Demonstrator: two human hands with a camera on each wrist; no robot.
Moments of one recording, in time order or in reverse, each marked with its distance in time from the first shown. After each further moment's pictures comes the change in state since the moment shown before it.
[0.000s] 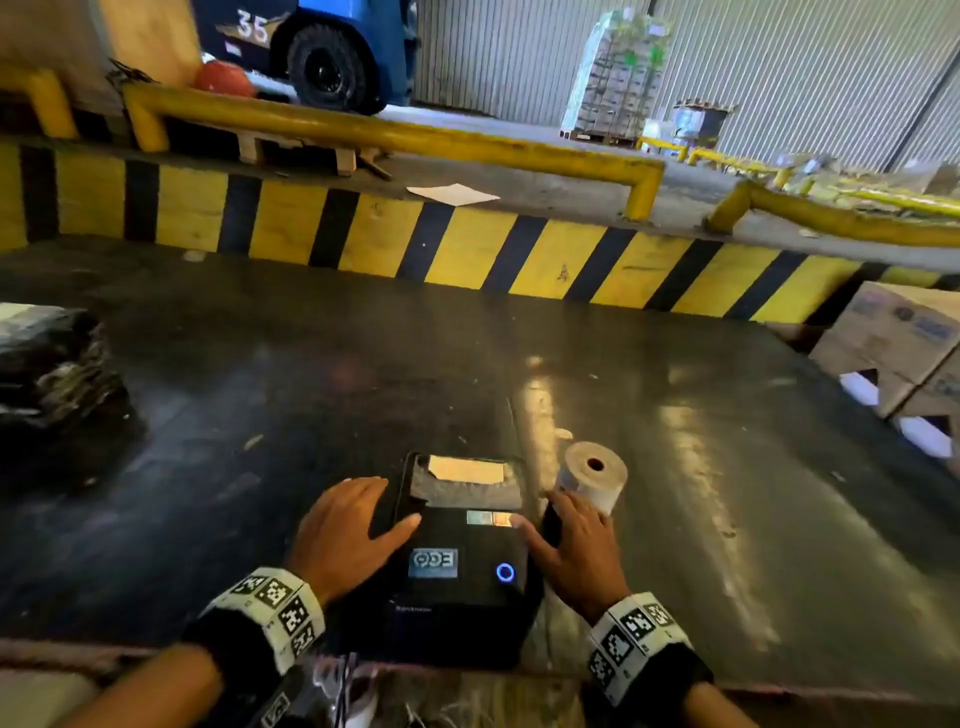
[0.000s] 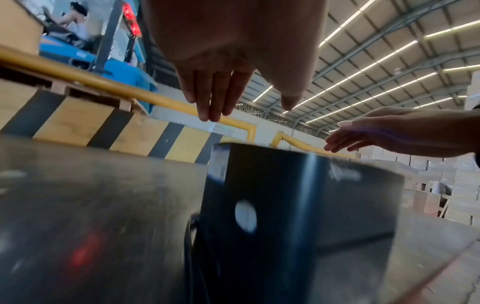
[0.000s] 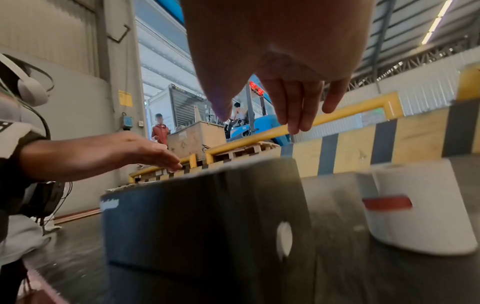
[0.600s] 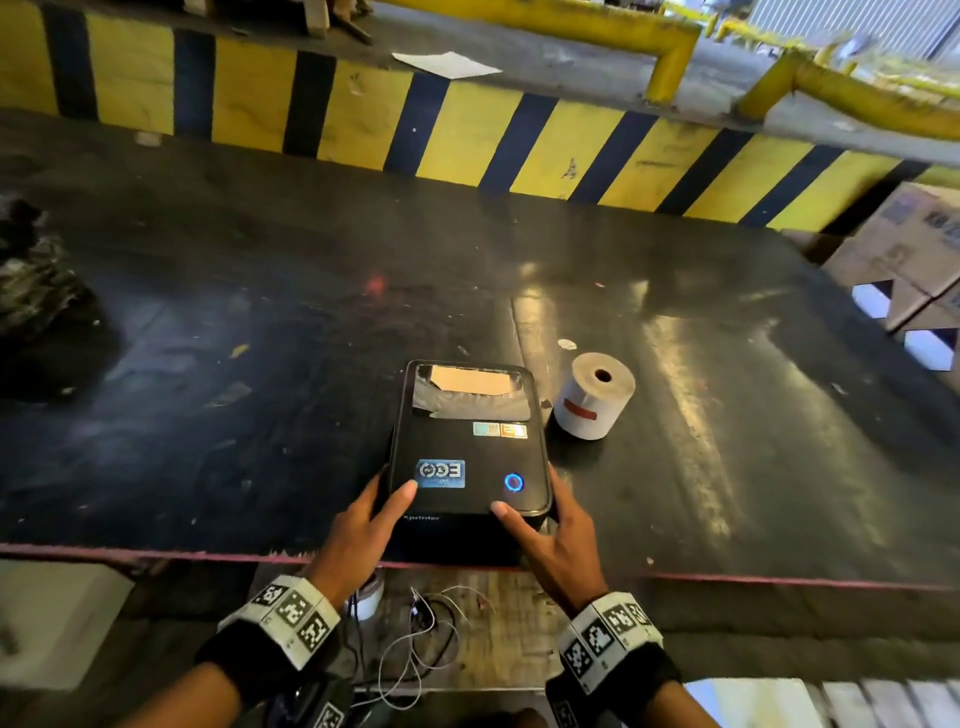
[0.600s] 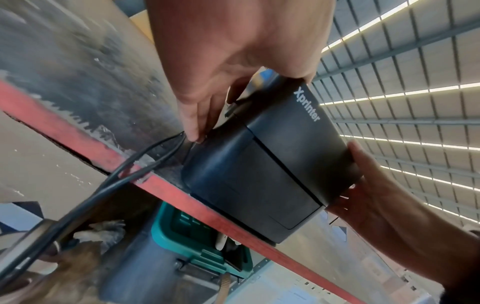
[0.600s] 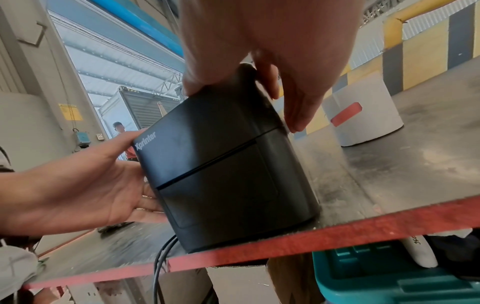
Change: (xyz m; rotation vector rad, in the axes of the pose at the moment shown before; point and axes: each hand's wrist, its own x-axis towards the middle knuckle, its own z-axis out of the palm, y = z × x) left_hand -0.056 -0.017 0.064 -0.856 -0.252 -0.356; right_hand -0.056 0.009 0.062 0.646 0.038 0.157
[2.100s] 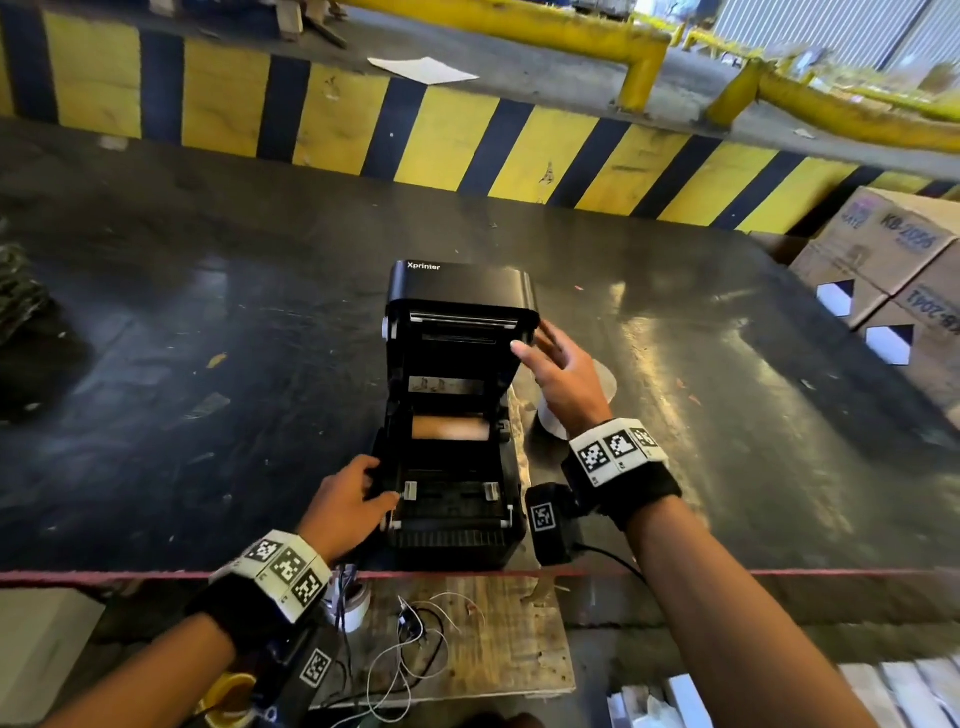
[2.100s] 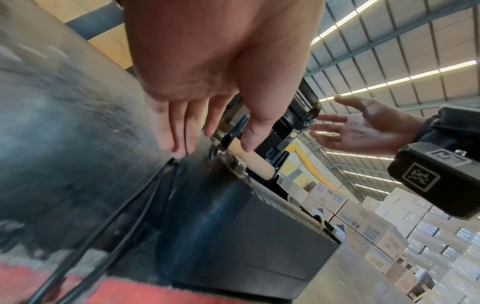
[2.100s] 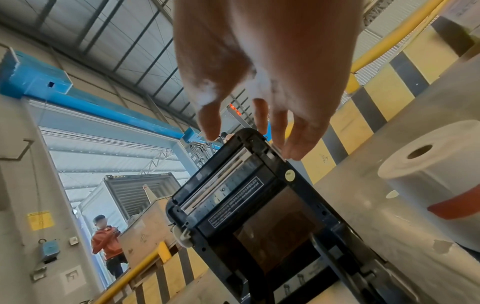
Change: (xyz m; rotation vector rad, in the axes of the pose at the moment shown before) left_hand 0.038 0.019 -0.012 0.374 0.018 0.000; right_hand 0.121 -0.093 -0.030 0.237 0.049 -0.017
